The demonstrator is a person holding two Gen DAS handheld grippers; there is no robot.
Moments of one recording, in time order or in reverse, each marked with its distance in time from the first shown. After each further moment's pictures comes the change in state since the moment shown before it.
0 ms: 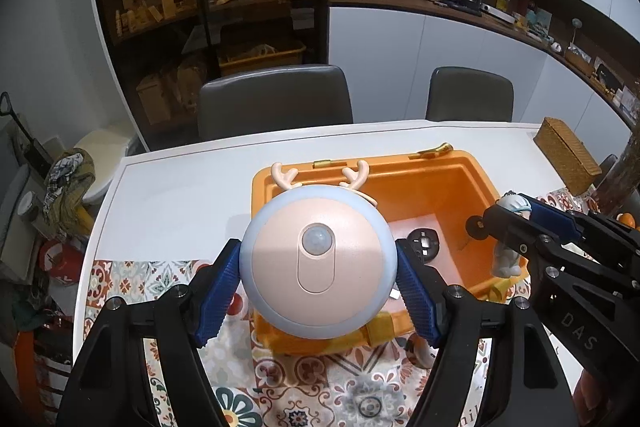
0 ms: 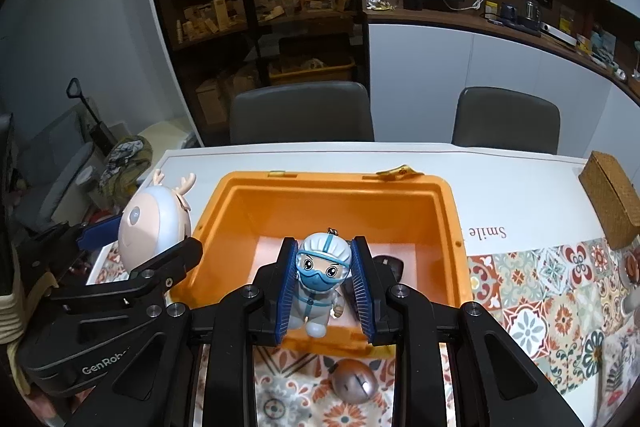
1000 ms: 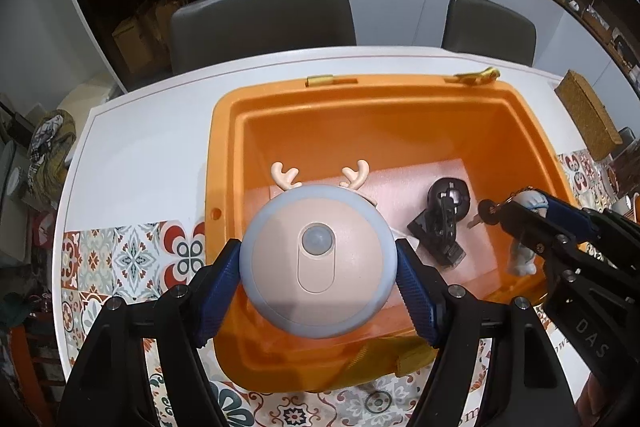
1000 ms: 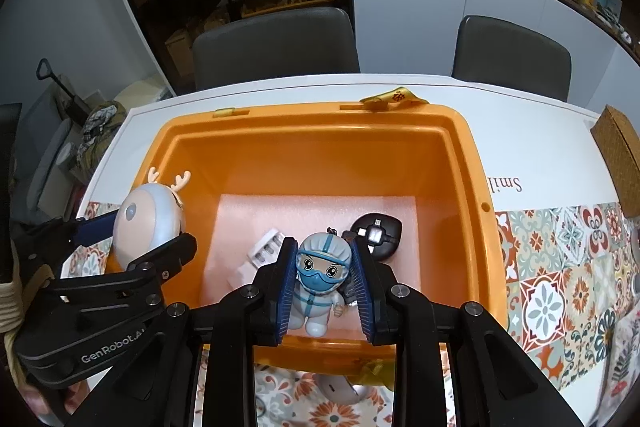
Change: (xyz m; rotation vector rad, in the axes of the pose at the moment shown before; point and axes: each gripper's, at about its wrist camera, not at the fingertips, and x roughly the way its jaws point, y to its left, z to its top) left arm 0.093 -0.004 -0.011 0.006 0.262 -0.008; right arm 0.080 -0.021 -0.014 0.050 0.215 -0.027
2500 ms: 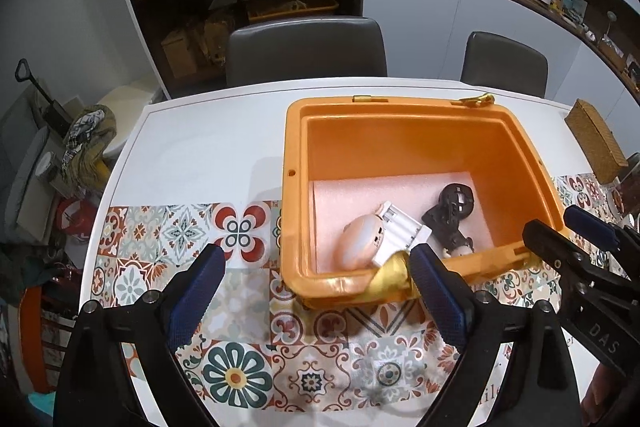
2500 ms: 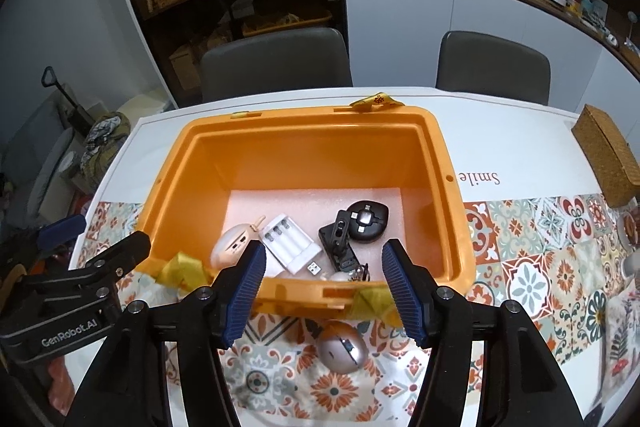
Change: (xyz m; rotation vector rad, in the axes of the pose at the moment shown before) left arm -0.071 0.016 -0.047 -0.084 -0.125 0.086; right arm -0.055 0.002 -0.035 -0.005 -0.092 -0.014
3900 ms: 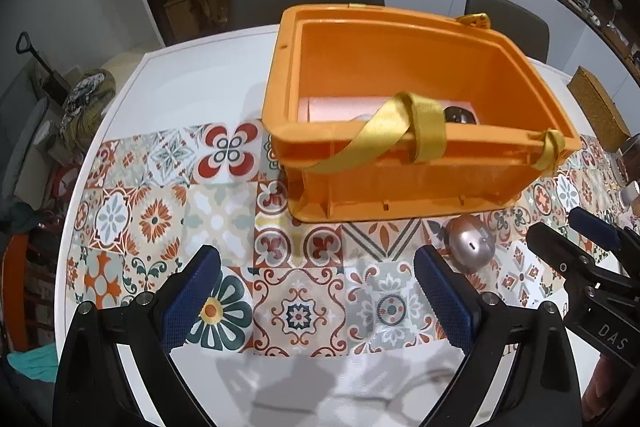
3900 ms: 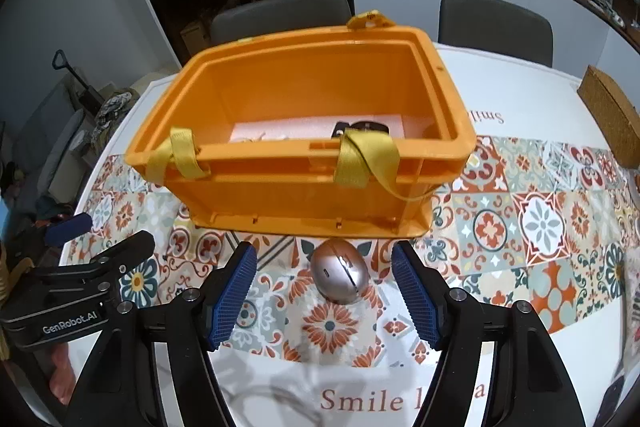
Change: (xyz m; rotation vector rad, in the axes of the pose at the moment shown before) left arm 0.019 -0.007 -0.084 -0.024 0.093 0.008; right arm 0.010 -0.016 -0.082 0.009 0.084 0.048
